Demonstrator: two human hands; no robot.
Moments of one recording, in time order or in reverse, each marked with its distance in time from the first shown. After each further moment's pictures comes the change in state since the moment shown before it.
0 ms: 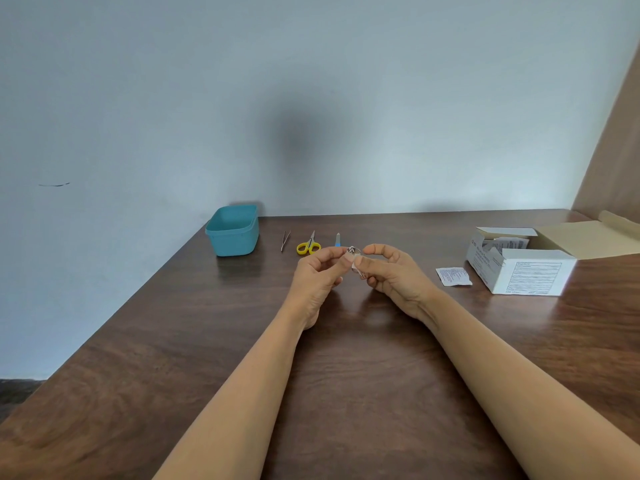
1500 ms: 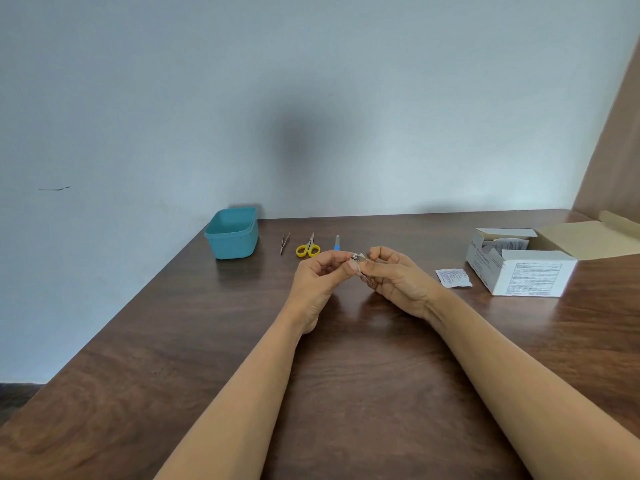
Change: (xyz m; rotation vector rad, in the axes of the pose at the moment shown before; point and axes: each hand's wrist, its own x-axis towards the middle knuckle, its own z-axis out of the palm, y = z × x) left_hand -0.002 -0.001 0.000 0.118 -0.065 0.120; right_hand 0.007 0.003 -0.012 0.090 -0.158 0.004
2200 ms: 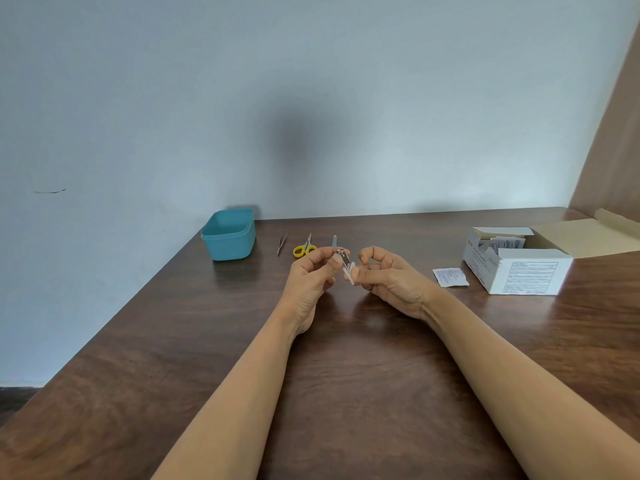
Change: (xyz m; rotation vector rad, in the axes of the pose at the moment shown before) left_hand 0.002 0.003 -0.002 -0.203 0.070 -0.145; right_hand -0.002 0.000 0.003 -0.114 -0.062 -0.026
